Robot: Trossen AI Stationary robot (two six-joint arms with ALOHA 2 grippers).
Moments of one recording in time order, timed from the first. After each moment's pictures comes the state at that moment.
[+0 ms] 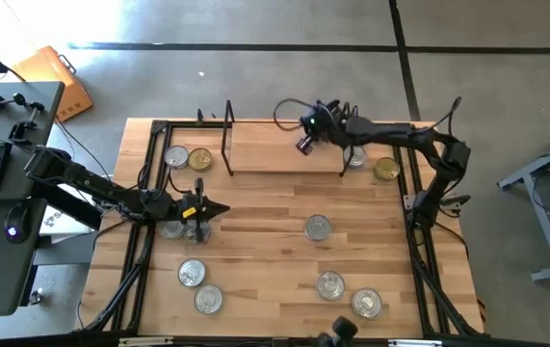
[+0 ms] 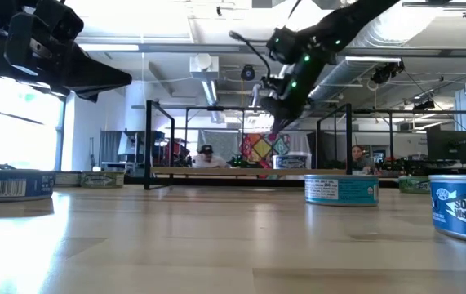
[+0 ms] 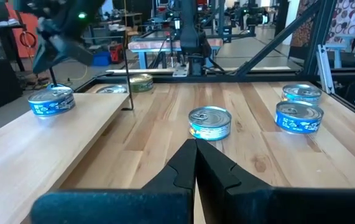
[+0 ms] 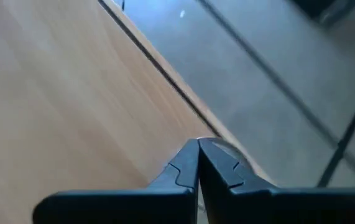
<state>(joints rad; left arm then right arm) -0.27 0.89 0.07 0.72 -0.38 0.01 -0.51 1.75 1.28 -0.37 0.36 -0.02</state>
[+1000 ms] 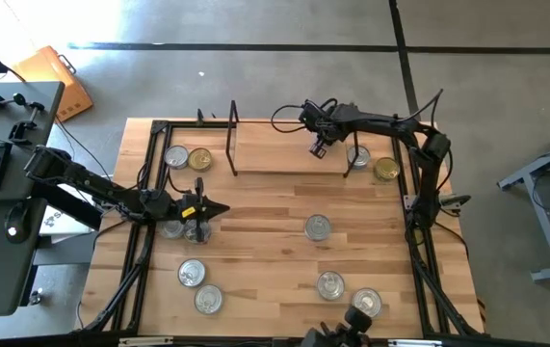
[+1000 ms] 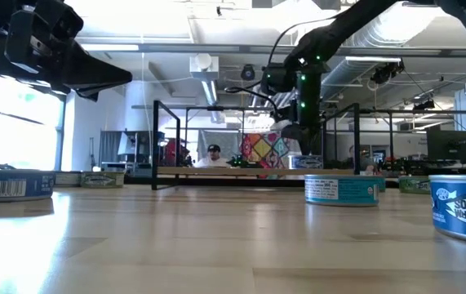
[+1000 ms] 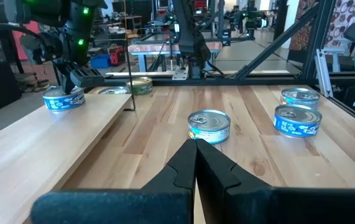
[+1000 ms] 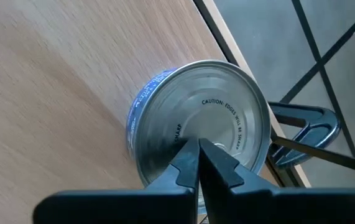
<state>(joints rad) -0.27 0.89 0.07 0.73 -0.38 0.01 -0.58 1.92 1.45 -0.86 0.42 -0.03</state>
